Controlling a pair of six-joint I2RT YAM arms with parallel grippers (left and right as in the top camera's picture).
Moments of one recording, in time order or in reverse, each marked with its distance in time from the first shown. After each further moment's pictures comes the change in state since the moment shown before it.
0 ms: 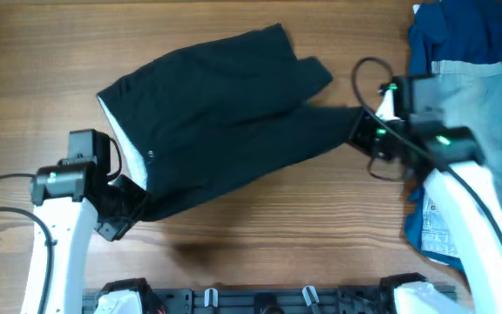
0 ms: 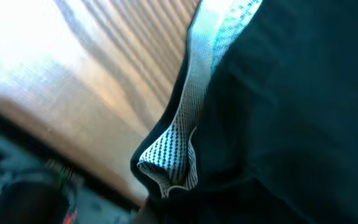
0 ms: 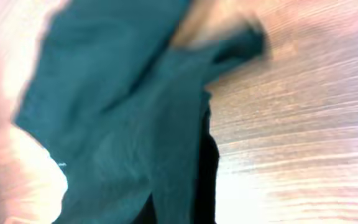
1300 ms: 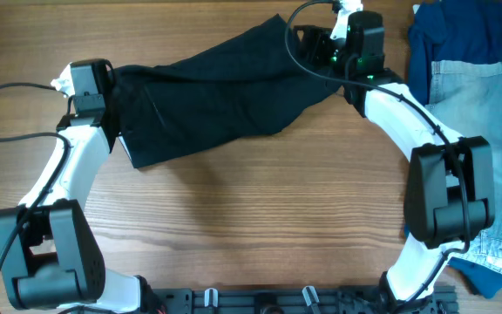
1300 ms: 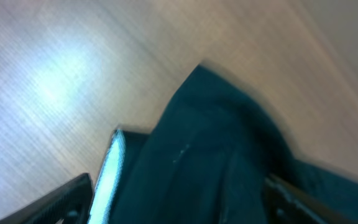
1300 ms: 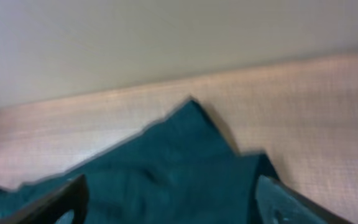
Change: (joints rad) left arm 0.000 0.499 0.109 1.064 -0.293 0.067; right arm 0.041 0.721 0.203 1.001 0.019 -0.274
